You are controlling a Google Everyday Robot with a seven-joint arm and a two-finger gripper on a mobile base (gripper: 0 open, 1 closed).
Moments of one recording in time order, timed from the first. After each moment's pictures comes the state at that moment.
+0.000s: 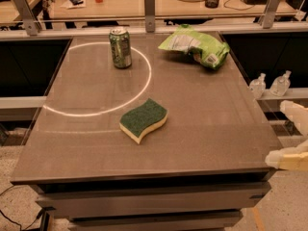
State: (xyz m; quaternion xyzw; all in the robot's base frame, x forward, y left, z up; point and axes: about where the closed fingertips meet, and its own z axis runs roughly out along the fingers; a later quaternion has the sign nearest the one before) arm 0.395 -0.244 0.899 -0.30 0.70 0.35 0.54
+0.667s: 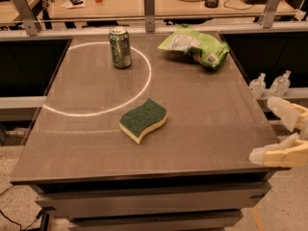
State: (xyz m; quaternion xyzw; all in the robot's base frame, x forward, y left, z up) arm 0.398 -0.214 0.905 -0.31 0.70 0.35 0.54
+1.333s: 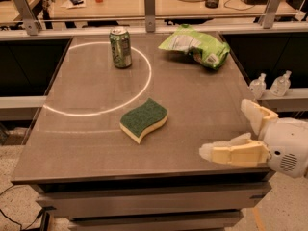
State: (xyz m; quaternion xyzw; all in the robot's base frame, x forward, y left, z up) arm 0.404 -0.146 0.902 -0.28 0.73 0.31 0.54
